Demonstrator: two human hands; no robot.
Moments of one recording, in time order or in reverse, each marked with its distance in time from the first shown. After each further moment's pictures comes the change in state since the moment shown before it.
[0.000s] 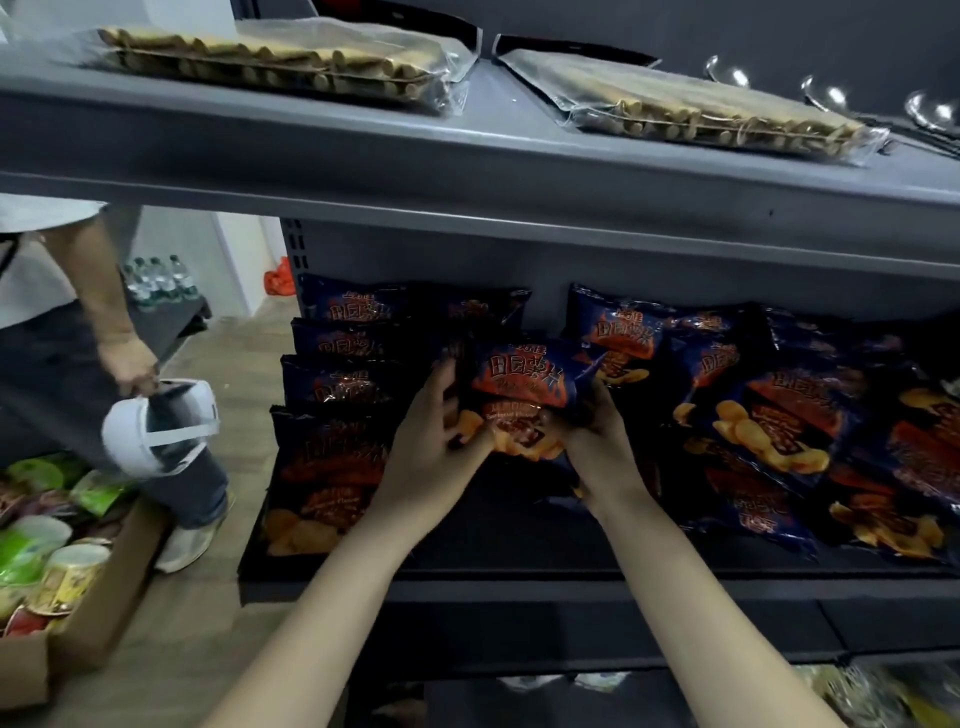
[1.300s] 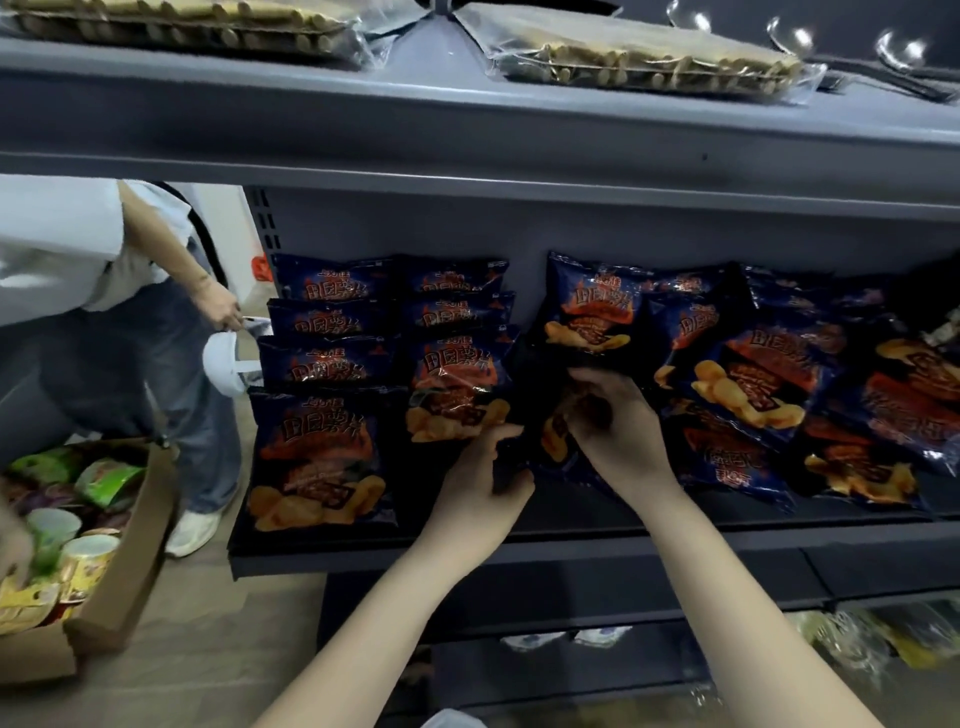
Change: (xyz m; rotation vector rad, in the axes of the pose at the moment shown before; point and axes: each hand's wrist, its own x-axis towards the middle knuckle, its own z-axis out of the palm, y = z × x) left_hand -0.040 -0.008 0.054 0.042 -0.238 -0.147; right_hand -0.025 -0.002 -0.050 -0.704 0.051 -0.237
